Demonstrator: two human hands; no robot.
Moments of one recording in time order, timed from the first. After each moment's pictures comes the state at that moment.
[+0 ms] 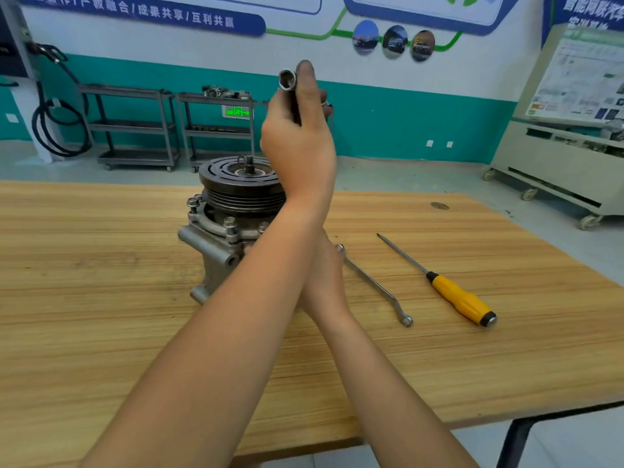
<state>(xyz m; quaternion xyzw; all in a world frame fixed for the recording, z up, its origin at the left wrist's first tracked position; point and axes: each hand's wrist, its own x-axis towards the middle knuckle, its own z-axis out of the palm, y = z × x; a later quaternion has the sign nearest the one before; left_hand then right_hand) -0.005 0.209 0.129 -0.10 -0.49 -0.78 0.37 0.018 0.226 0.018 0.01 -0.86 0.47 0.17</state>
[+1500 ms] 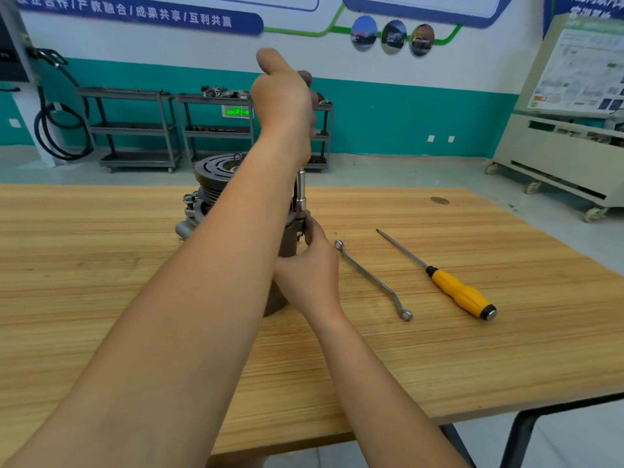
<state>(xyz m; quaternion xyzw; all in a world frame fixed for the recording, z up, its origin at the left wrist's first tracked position) -0.027 0.196 0.164 -0.05 -0.54 -0.83 0.14 0.038 0.213 0.022 0.00 -0.78 0.59 0.21</state>
